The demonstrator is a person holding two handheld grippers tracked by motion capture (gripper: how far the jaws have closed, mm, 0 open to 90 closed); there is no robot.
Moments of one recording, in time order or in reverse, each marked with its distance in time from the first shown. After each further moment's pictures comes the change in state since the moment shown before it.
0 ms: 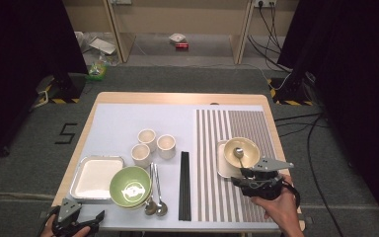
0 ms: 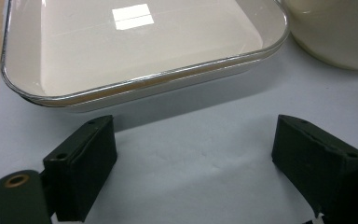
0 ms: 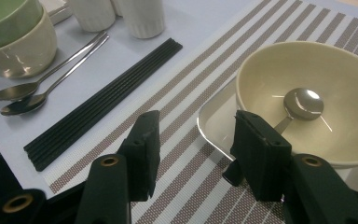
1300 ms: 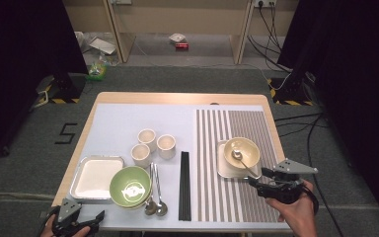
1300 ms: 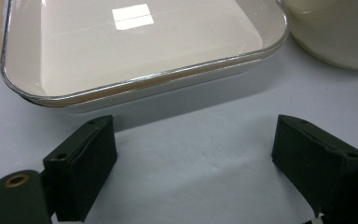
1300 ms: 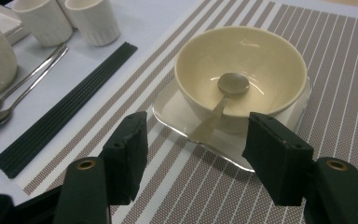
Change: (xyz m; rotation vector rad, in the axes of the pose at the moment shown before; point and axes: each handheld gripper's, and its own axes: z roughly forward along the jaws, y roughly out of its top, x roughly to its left) left arm 0.000 0.000 0.000 0.002 0.001 0.004; right arm -0.020 -0.018 -0.031 -0.034 -0.118 0.127
